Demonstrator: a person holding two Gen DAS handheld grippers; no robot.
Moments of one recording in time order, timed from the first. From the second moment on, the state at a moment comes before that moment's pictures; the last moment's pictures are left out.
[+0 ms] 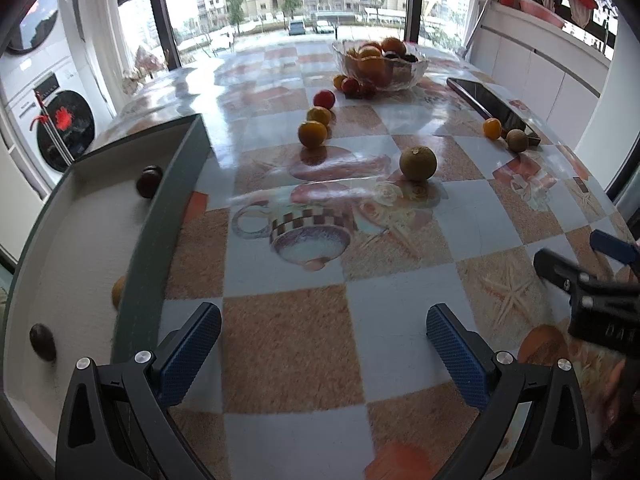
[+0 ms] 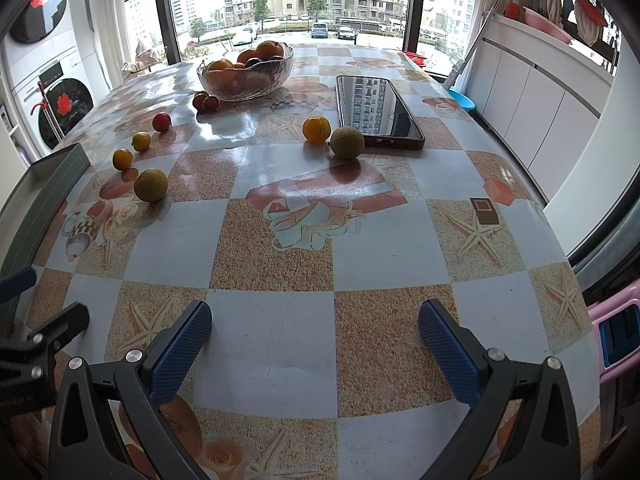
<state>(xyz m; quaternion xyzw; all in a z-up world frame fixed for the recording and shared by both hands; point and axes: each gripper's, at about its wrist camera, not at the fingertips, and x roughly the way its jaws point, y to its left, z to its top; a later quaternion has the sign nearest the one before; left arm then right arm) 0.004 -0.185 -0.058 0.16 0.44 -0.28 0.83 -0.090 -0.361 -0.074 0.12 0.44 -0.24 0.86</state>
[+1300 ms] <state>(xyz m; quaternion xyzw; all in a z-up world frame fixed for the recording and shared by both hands) 0.021 -0.262 -0.048 0.15 0.44 -0.31 0.83 -0.038 -0.425 -0.053 0.20 0.42 -0.16 0.87</state>
